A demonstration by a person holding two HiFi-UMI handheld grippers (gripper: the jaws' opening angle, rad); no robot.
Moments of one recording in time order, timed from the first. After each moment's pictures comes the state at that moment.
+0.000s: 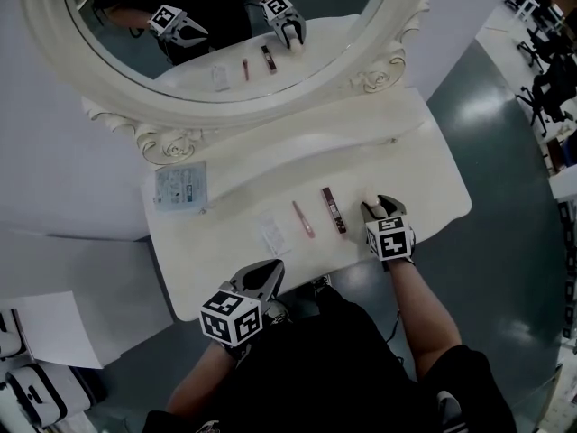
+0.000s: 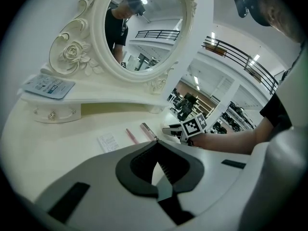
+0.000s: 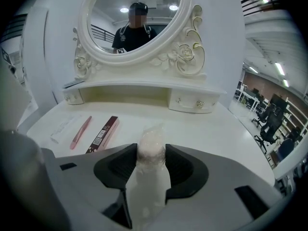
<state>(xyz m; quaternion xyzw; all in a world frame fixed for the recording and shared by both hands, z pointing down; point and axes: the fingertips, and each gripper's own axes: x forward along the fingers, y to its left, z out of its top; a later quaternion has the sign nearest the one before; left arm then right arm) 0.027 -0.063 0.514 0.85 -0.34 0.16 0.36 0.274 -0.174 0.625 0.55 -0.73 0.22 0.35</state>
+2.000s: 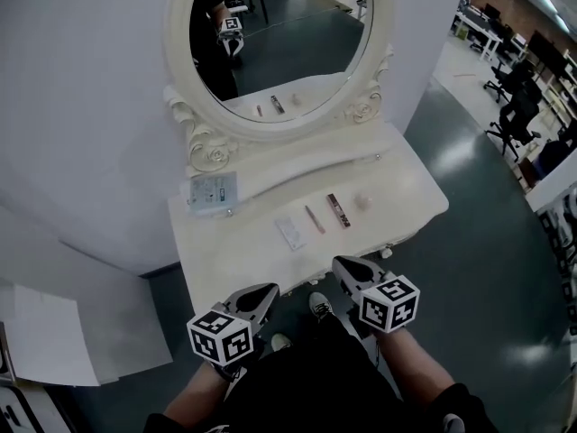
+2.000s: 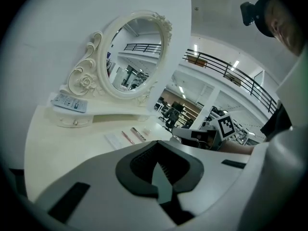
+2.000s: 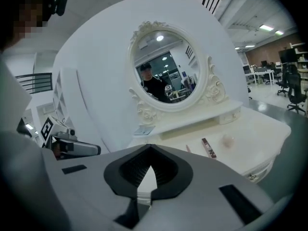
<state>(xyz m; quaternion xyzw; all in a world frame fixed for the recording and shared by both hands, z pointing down) -0.069 0.059 0.430 0.90 -0.30 0.09 0.31 0.066 0.027 0.432 0.48 -0.83 0.27 0.08</state>
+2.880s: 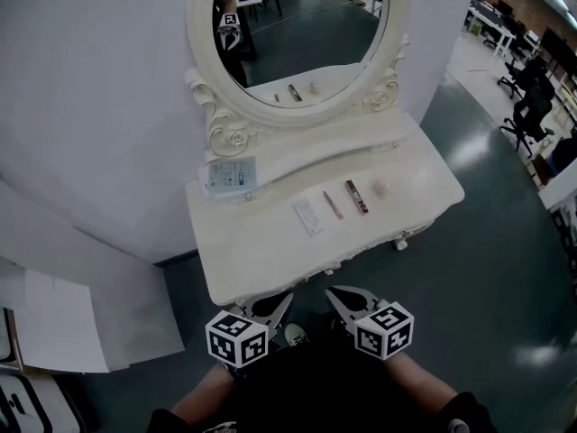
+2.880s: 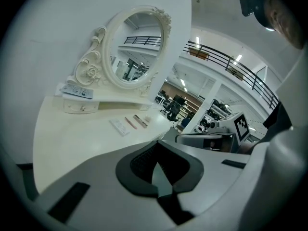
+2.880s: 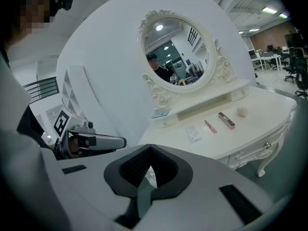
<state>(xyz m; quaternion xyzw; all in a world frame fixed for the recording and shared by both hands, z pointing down) -0.088 0.110 0.464 0.89 -0.29 0.13 0.32 -0.008 0.114 0.467 0.43 -0.84 0.31 0.10</state>
